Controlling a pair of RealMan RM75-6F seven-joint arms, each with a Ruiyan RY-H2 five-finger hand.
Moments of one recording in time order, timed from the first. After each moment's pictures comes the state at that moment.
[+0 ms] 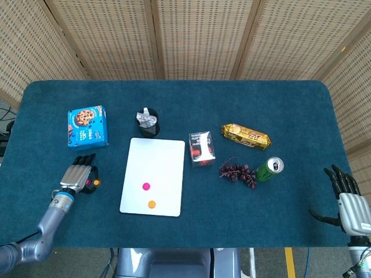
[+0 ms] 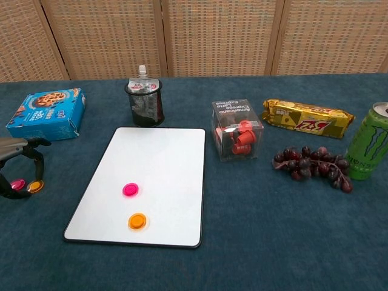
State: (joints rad) left arm -0.58 -1.43 -0.03 -1.42 0.93 0.90 0.36; right arm 0.06 -1.10 0.07 -1.62 -1.46 1.44 0.17
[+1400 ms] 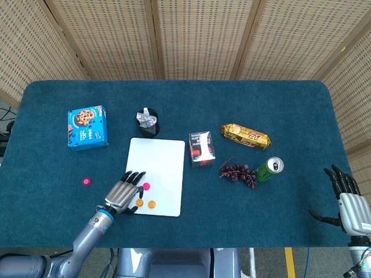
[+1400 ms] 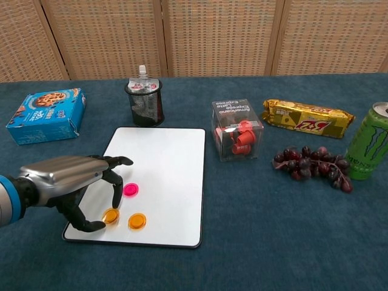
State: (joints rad) left arm -0.62 -1.57 -0.01 -1.72 0.97 1.00 0.65; right arm 0.06 -1.09 0.07 -1.62 -1.46 1.43 0.20
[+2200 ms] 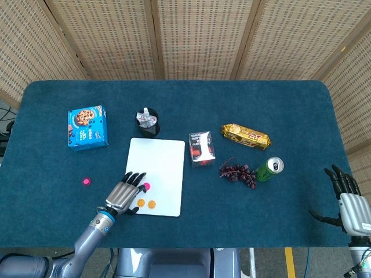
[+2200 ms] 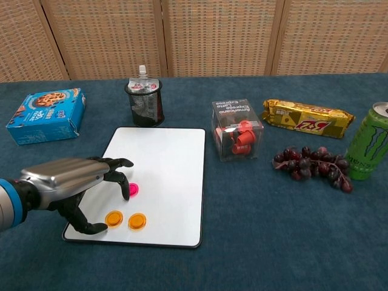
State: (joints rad) left arm -0.64 -1.58 0.01 -1.72 0.95 1.04 0.67; right arm 0.06 -1.09 0.06 -1.62 -1.46 1.43 0.20
